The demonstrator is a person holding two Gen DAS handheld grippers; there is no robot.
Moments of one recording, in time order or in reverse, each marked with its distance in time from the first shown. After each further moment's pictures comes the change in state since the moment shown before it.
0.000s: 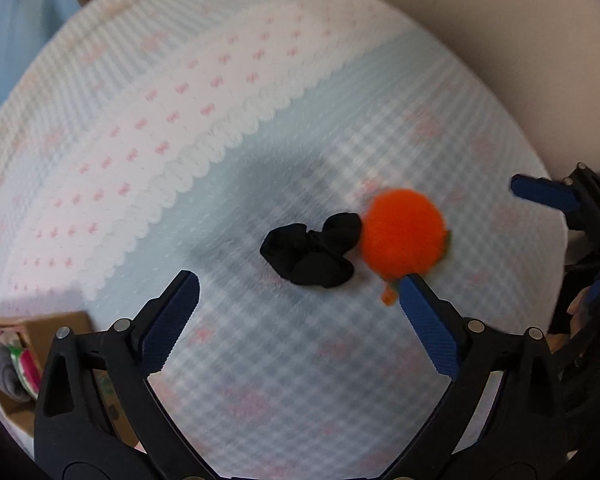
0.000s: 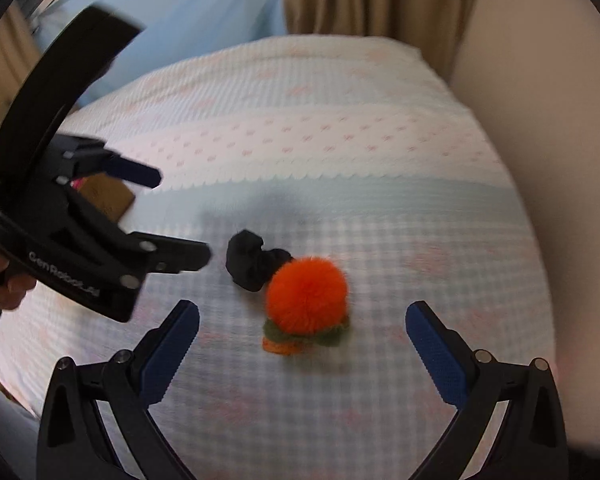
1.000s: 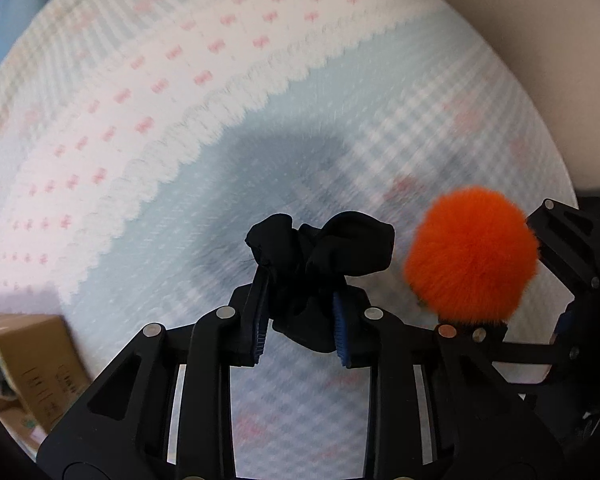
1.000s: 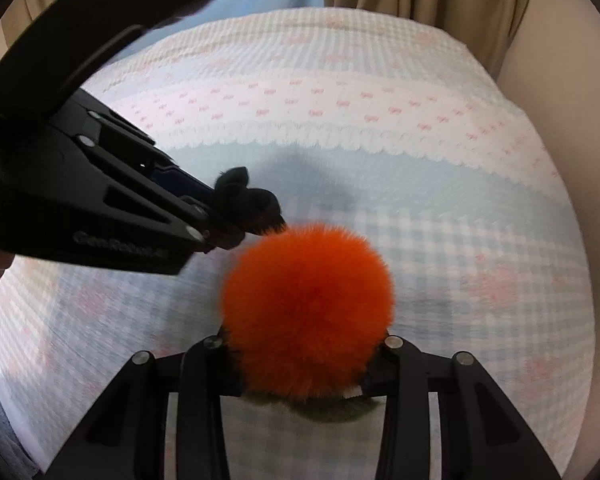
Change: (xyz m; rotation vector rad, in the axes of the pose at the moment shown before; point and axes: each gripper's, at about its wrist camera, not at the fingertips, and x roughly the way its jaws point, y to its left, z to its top) left arm 0.020 0.020 0.006 -0.045 0.040 0.008; right arm 0.054 0.014 -0.001 -0.082 -0.010 0.009
